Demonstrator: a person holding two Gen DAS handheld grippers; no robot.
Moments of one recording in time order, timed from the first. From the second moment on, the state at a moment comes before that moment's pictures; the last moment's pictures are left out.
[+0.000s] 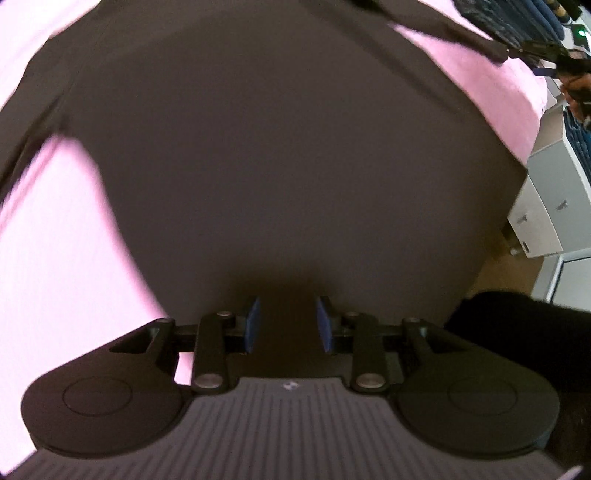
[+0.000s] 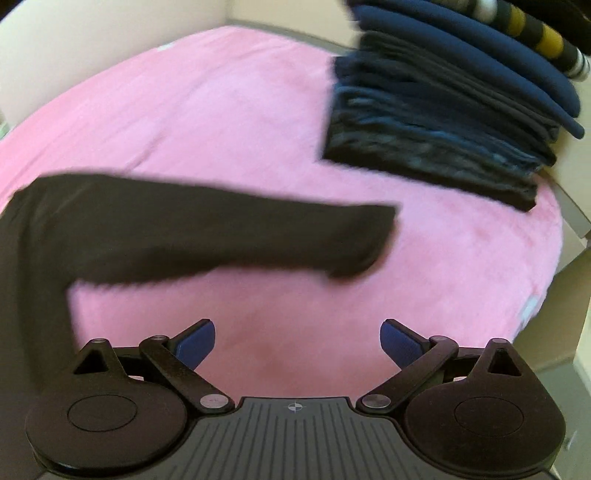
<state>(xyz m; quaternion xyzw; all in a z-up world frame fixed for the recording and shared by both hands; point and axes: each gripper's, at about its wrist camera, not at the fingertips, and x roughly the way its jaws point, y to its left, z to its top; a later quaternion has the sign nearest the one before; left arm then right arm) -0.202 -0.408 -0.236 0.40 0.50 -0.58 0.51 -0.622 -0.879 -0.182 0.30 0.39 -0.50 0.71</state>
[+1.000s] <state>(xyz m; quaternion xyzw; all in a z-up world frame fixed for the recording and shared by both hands) -0.314 -0.538 -0.246 0.44 0.46 -0.60 0.49 -0.648 -0.972 -0.196 0.33 0.33 -0.52 0.72</state>
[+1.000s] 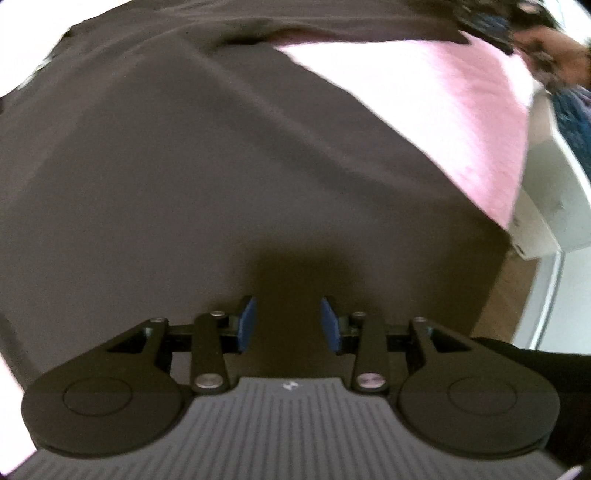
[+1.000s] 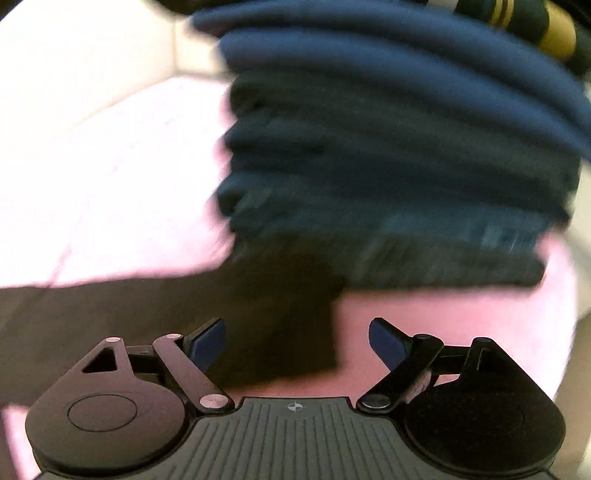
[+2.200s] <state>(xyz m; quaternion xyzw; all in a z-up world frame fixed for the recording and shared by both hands) 0.017 -0.148 -0.080 0.25 0.47 -0.30 0.79 -0.292 -0.513 -0.042 0.32 0.41 -0.29 0.81</state>
